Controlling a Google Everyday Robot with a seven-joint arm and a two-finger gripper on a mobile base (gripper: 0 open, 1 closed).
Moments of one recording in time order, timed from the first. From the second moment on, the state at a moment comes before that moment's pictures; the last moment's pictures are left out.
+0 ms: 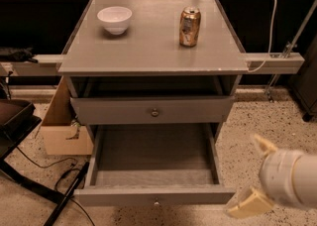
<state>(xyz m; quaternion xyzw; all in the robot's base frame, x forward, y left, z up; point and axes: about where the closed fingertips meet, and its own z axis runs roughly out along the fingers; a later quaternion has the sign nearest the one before) 0.362 -0.182 0.777 -0.50 0.80 0.04 0.33</state>
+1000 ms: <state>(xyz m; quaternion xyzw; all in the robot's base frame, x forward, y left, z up) 0.349 -0.201 0.655 -0.45 0.84 0.11 0.29</state>
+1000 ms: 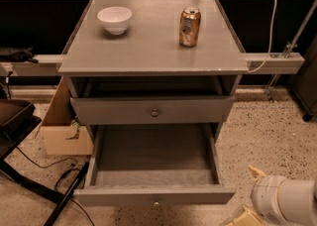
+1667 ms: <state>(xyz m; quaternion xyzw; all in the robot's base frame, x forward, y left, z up) 0.344 -0.178 0.496 -0.48 0.84 0.12 0.23</state>
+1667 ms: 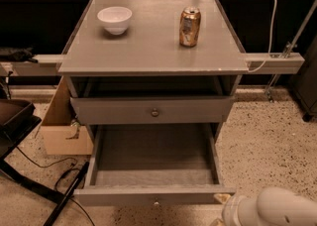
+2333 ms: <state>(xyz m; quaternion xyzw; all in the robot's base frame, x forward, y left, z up) 0.361 -0.153 0.365 -0.50 0.82 0.16 0.23</state>
